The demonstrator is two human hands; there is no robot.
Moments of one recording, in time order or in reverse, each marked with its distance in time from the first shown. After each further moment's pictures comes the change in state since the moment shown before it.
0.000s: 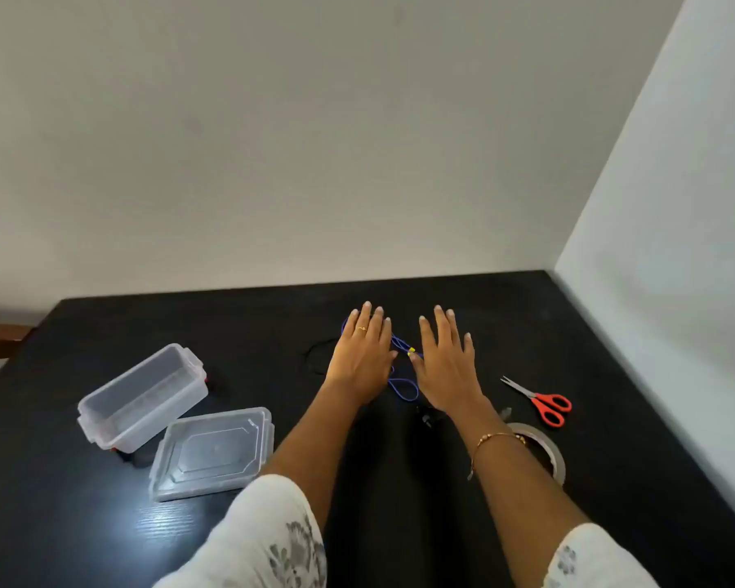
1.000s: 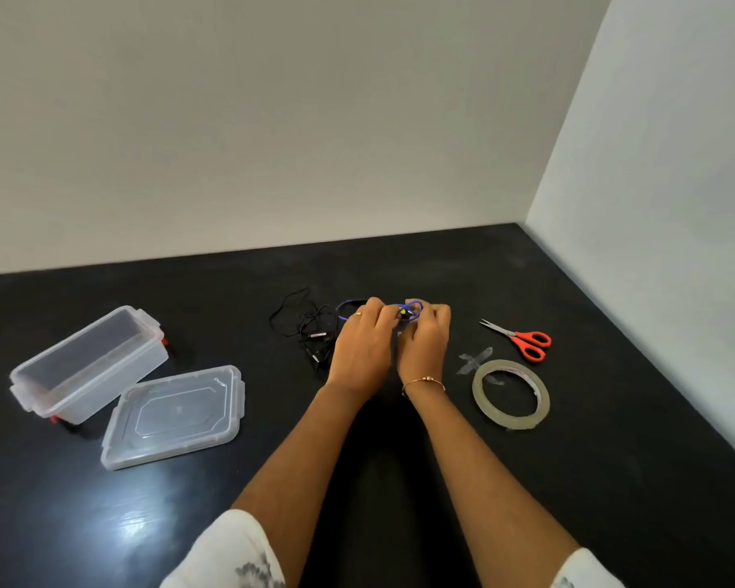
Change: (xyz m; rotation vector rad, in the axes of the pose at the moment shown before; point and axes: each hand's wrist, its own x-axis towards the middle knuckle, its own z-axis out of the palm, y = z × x) left_hand -0.031 0.052 0.048 -0.448 0.632 0.090; right_hand -0.040 -0.026 0.040 0.768 0.458 0.394
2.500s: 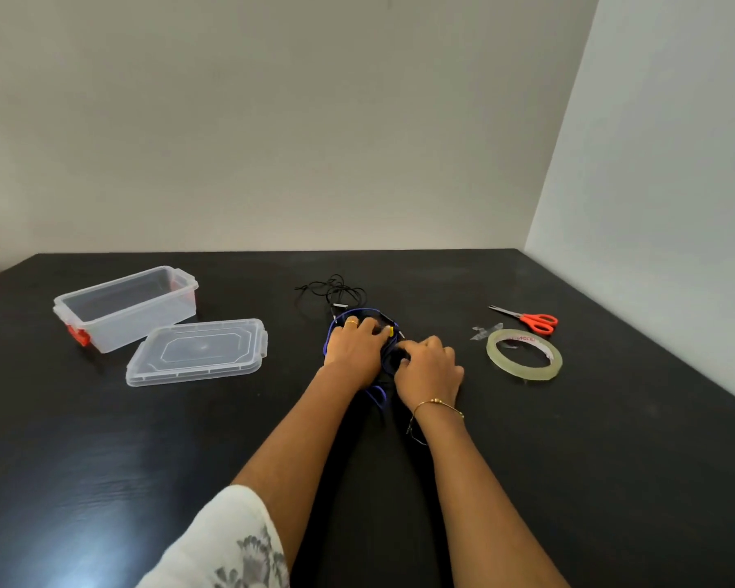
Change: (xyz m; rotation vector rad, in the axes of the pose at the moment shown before) left_hand -0.080 -0.021 -0.001 0.391 -0.622 -0.117; right_hand -0.101 0.048 0.006 -0.559 -0.152 -0.124
